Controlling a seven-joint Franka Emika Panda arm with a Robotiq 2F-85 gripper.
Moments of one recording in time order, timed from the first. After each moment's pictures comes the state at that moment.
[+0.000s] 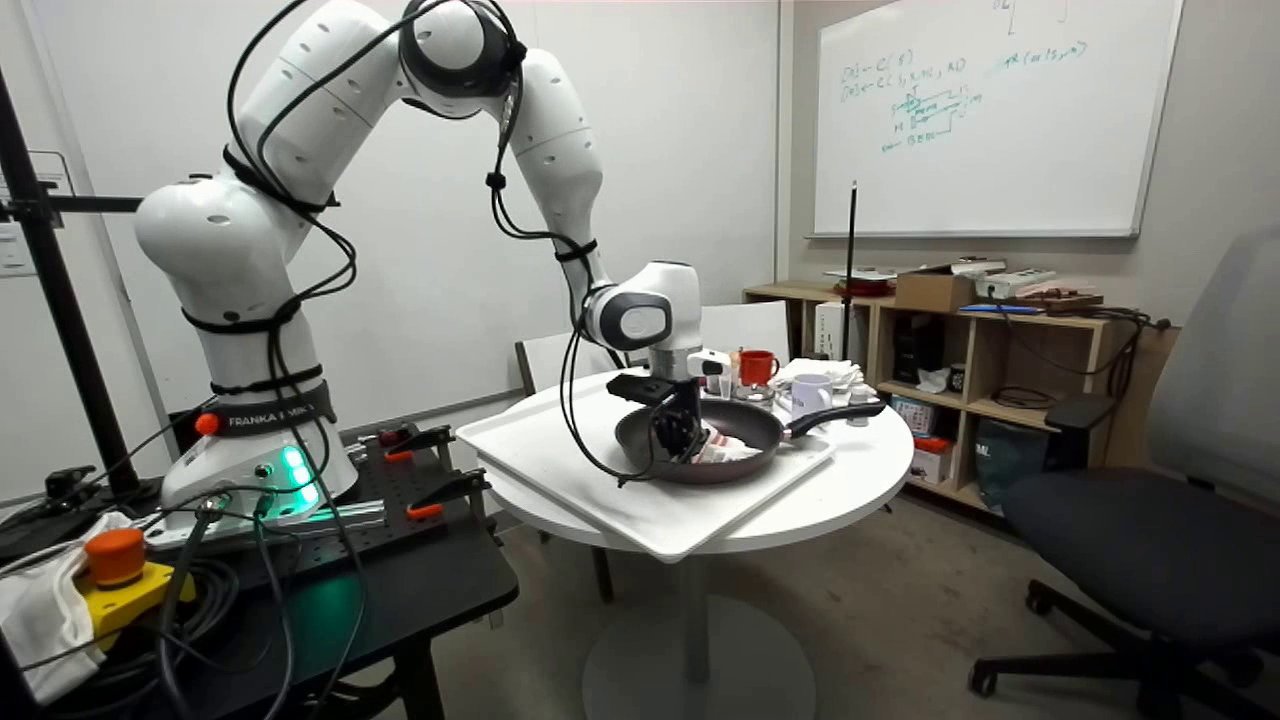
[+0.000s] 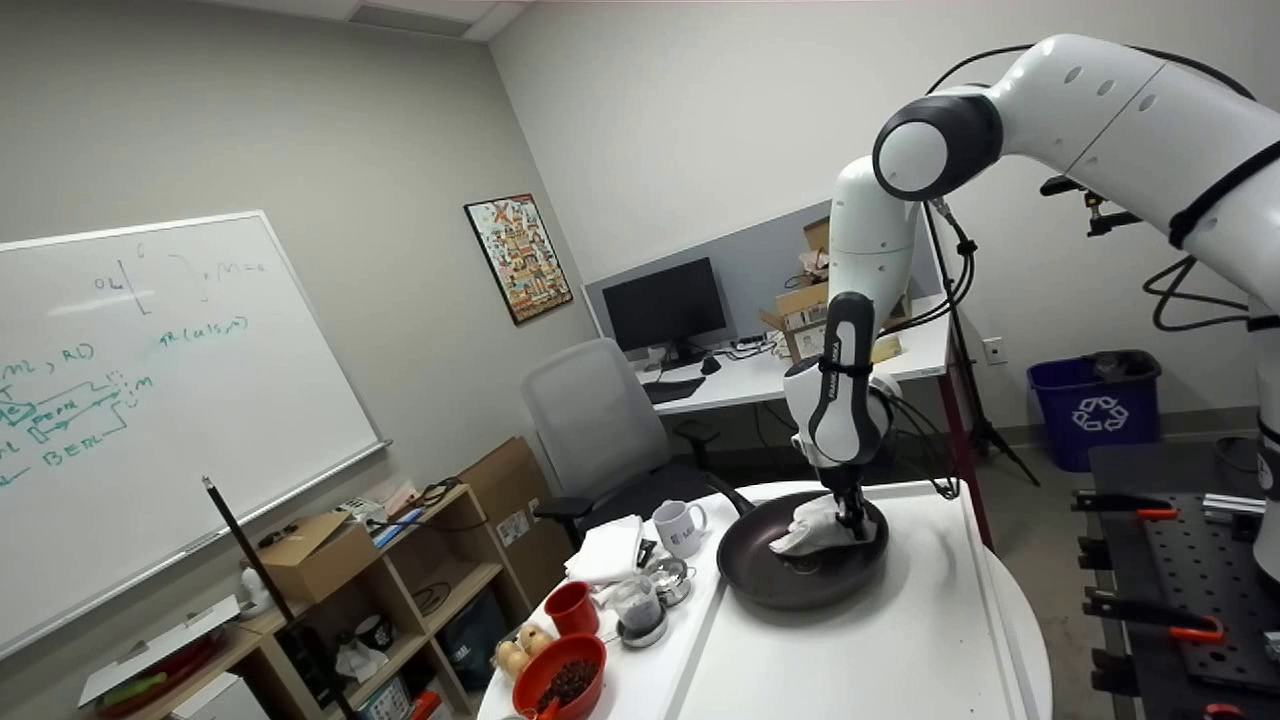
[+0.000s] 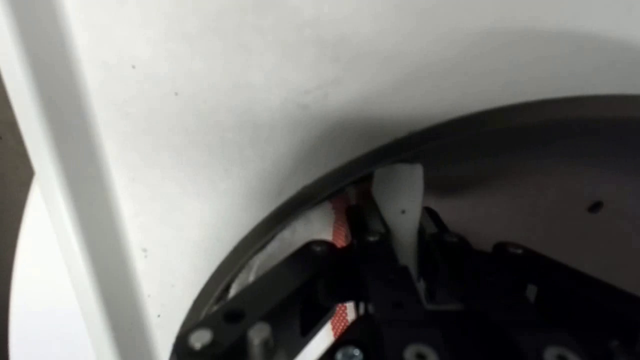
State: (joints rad) arm -0.21 0.70 -0.04 -2.12 -0.12 2.83 -0.22
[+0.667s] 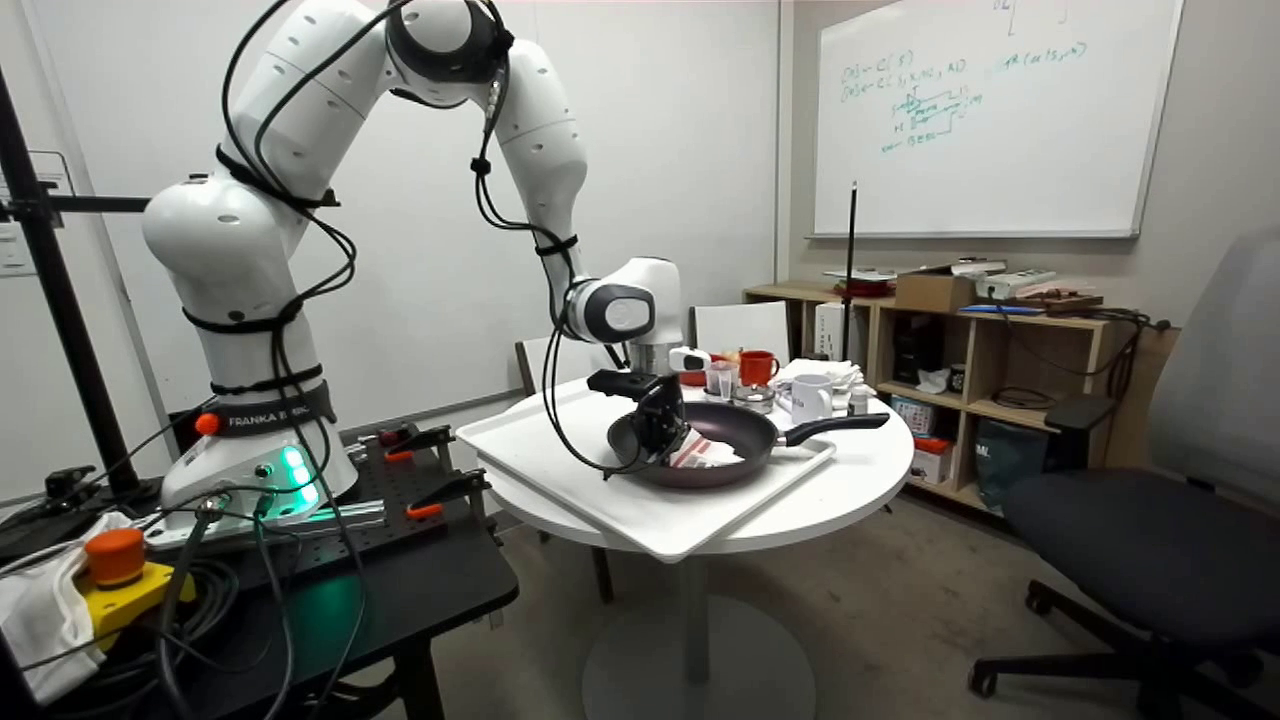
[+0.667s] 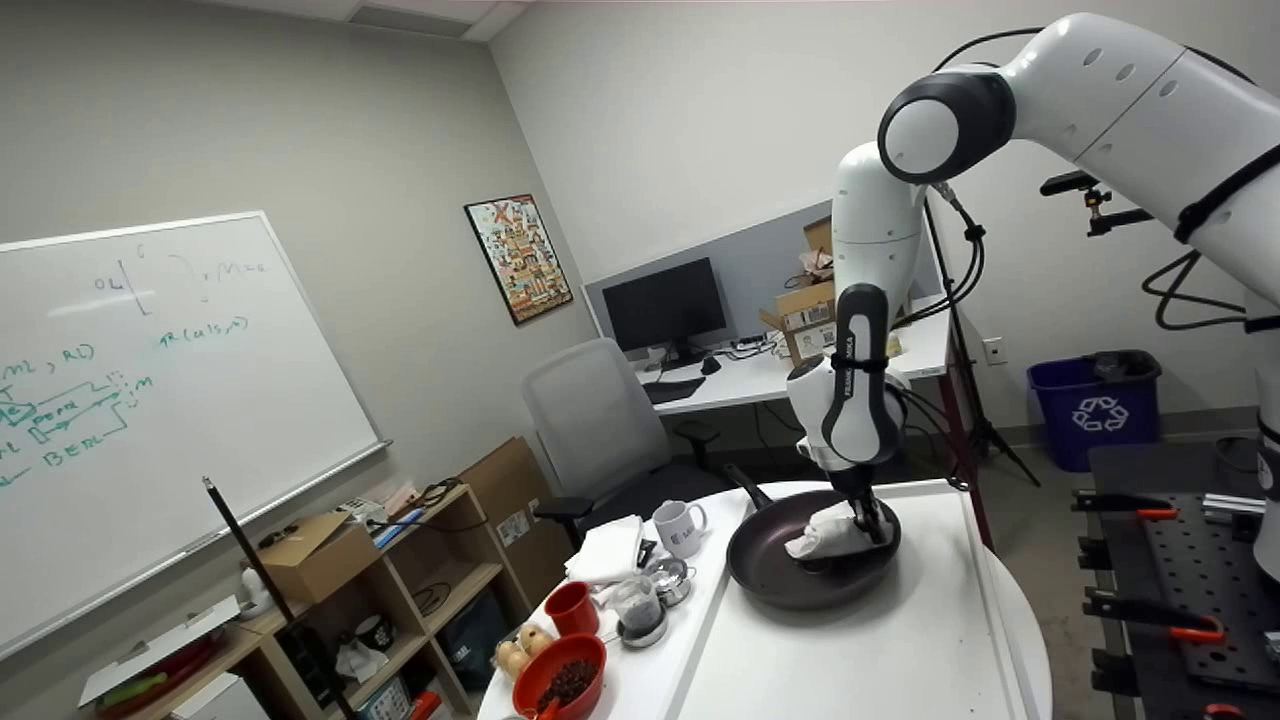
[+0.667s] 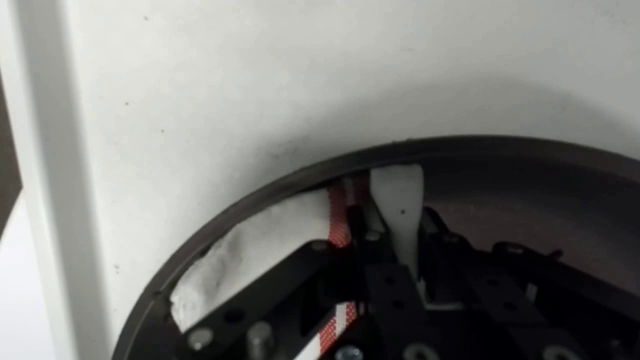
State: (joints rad) arm -0.15 0.64 -0.07 -2.21 -0.18 2.81 -0.24
